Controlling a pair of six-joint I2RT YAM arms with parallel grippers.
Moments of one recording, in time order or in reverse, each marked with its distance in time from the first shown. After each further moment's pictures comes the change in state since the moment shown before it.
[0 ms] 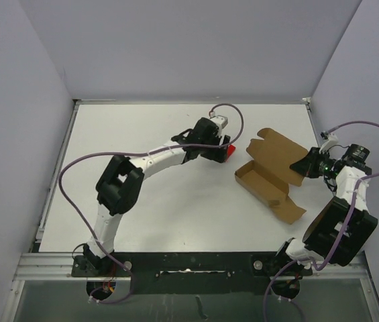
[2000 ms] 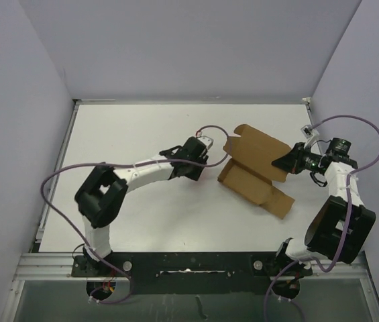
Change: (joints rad) left arm -0.037 -0.068 -0.154 -0.182 -0.193 0.105; right arm 0.126 0.014 -0.003 0.019 -0.174 0.019
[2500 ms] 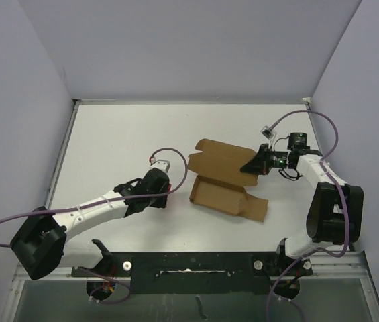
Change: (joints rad) left arm 0.001 -0.714 -0.734 0.047 -0.115 -0.286; right arm 0.343 0.114 -0.028 0.134 -0.079 0.072
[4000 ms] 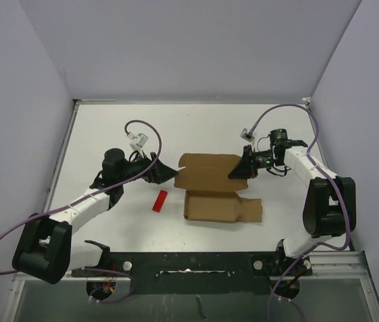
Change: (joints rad) left arm 0.465 -0.032 -0.173 0.780 0.929 -0.140; right arm 0.198 0.074 0.115 -0.237 -0.005 -0.288
